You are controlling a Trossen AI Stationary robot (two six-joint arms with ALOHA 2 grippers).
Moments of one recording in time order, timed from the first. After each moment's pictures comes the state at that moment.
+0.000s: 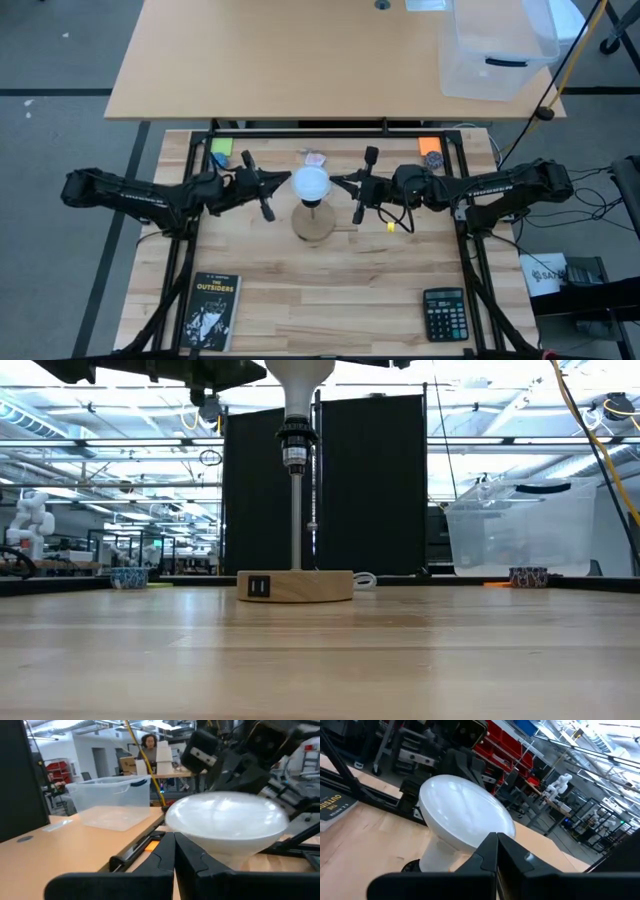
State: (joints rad) left arm -0.01 1.01 0.59 0.52 -0.38 0.14; right arm 0.03 1.31 0.92 0.38 0.28 -0.55
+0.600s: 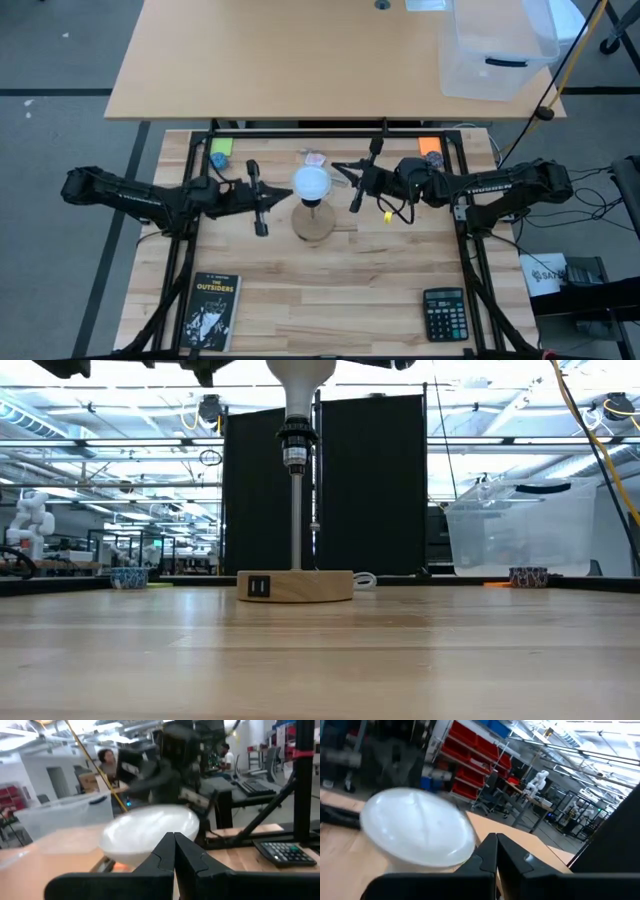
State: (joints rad) left arm -0.08 1.00 0.59 0.53 -0.22 0.23; right arm -0.02 1.31 0.92 0.47 0.33 -0.49
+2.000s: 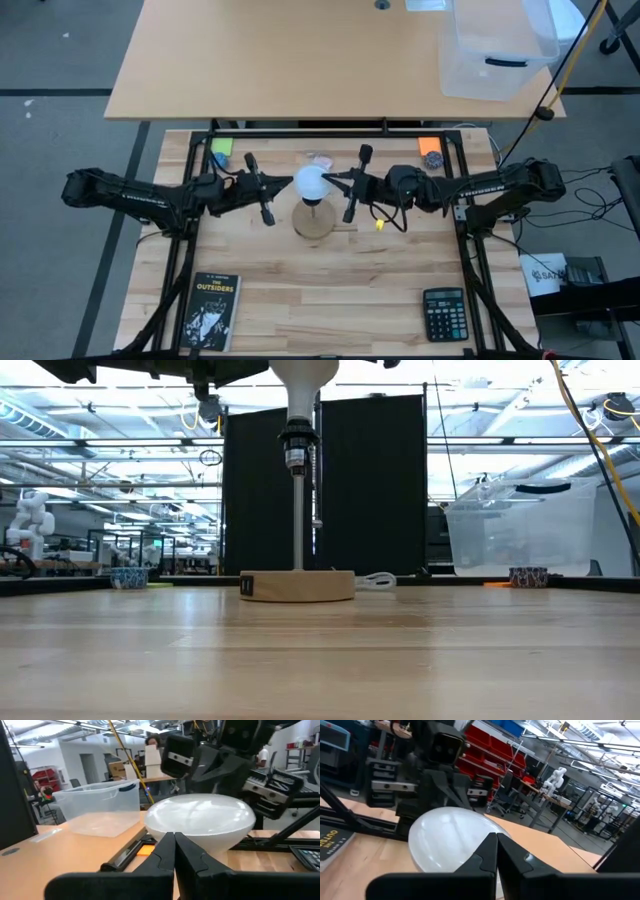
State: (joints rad) left arm -0.02 1.03 0.58 0.55 -0.33 0.17; right arm 0.05 1.40 0.99 0.42 0.32 -0.40
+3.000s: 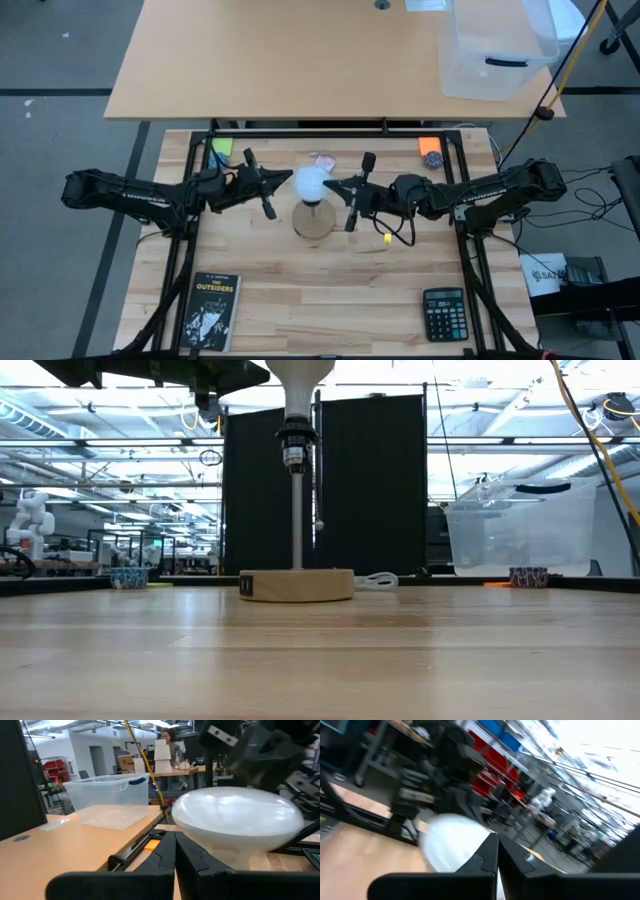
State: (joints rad) left arm 0.02 1.03 0.58 0.53 -0.33 0.13; right arm 0.11 1.38 0.98 0.50 0.41 -0.61
